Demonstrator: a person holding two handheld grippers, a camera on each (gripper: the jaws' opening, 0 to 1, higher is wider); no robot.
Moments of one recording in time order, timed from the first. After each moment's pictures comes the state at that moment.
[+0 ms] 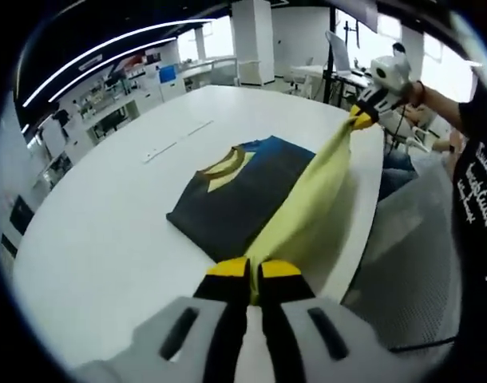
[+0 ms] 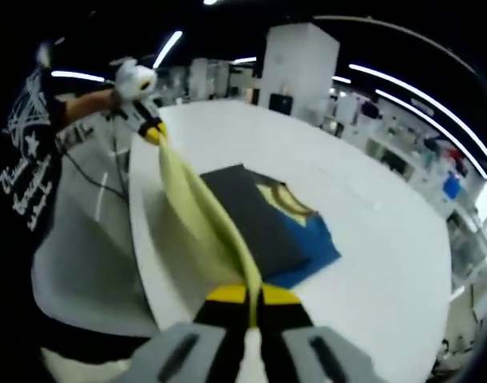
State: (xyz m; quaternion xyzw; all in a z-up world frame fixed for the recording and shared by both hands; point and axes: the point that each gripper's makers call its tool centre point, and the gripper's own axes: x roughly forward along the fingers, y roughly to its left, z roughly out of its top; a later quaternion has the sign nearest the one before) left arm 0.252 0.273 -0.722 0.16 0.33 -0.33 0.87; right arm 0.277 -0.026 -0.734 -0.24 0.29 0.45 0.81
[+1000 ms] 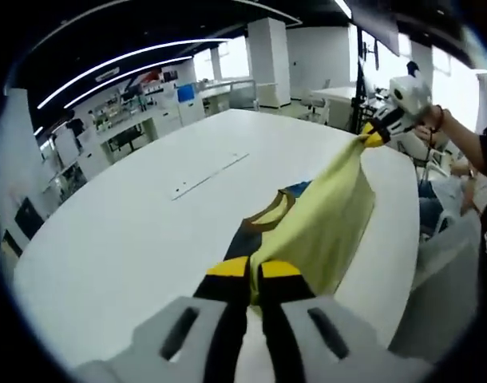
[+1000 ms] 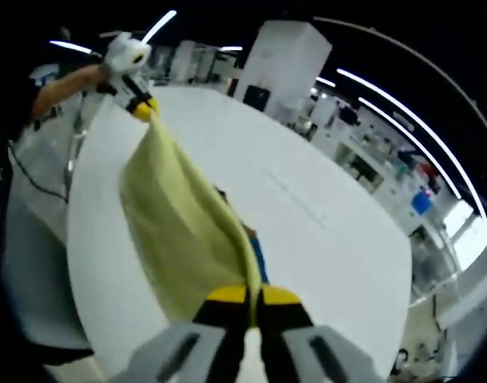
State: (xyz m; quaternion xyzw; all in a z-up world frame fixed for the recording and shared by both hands) left arm 0.371 0.278 -0.696 0.14 0.28 -0.30 0.90; right arm 0.391 -0.019 -0.711 -0.32 0.27 0.37 0.83
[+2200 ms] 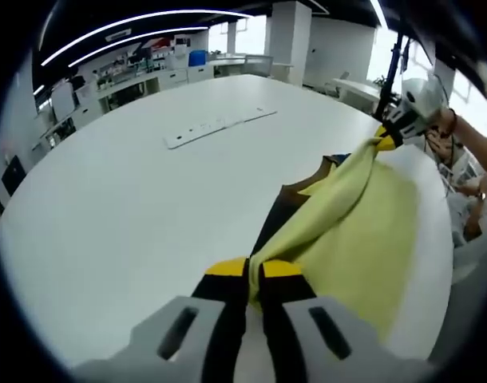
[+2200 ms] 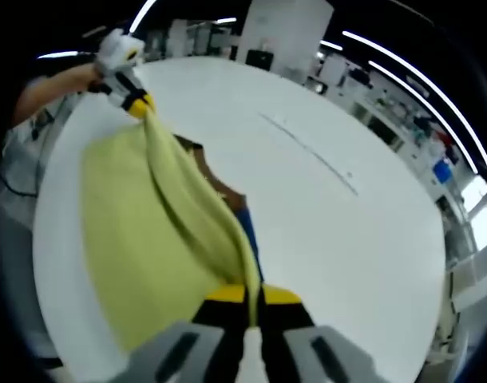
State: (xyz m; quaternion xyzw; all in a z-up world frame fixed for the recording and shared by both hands) left arm 0.450 0.300 -0.819 0.09 0.36 -0.29 0.88; right arm 0.461 -0.011 -0.821 -0.30 0.37 0.38 0.79
